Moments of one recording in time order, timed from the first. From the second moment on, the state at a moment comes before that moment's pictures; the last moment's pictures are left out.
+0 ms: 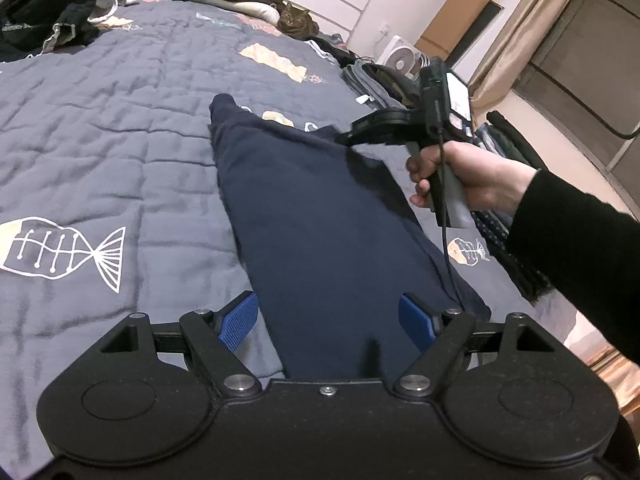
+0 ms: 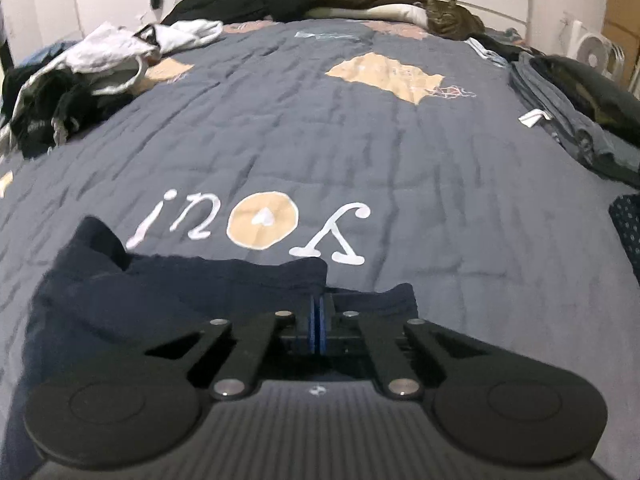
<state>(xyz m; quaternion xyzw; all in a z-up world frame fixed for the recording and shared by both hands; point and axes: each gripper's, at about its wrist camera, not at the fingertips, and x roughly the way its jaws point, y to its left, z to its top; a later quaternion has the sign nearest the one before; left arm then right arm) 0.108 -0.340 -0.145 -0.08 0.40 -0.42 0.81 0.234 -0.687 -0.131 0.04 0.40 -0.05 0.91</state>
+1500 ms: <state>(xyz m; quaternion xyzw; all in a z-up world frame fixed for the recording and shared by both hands) 0.118 -0.333 -0.143 -0.12 0.42 -0.41 0.80 0.289 -0.536 -0.094 -0.17 0.38 0.17 0.89</state>
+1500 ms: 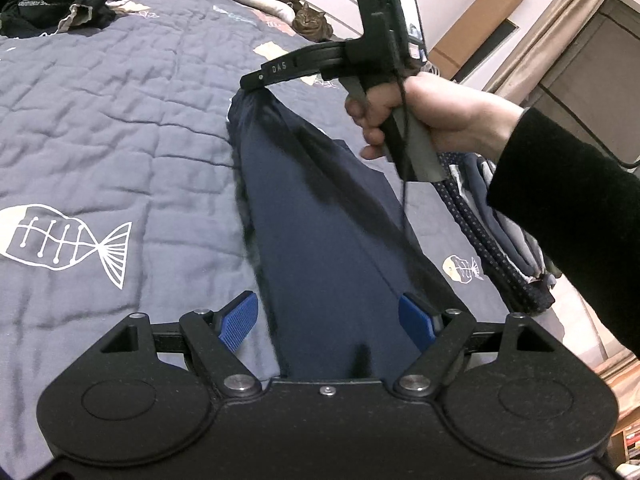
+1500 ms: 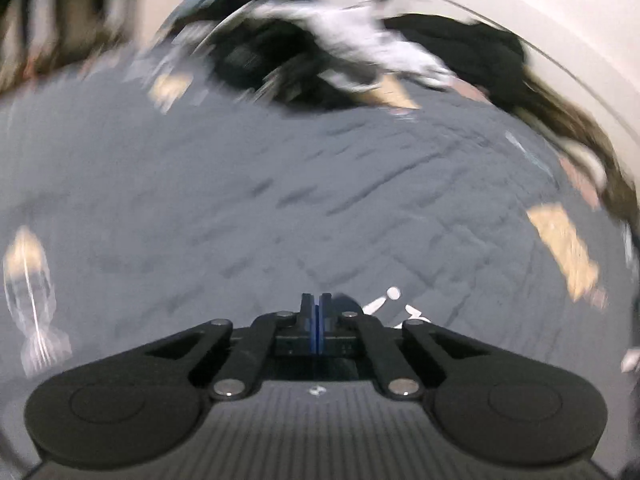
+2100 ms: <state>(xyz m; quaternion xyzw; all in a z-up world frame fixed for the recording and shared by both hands) 0.117 -0.336 -0.151 -0.11 0.43 -0.39 0.81 0.200 -0.631 -0.050 0.12 0.33 0.06 0.93</state>
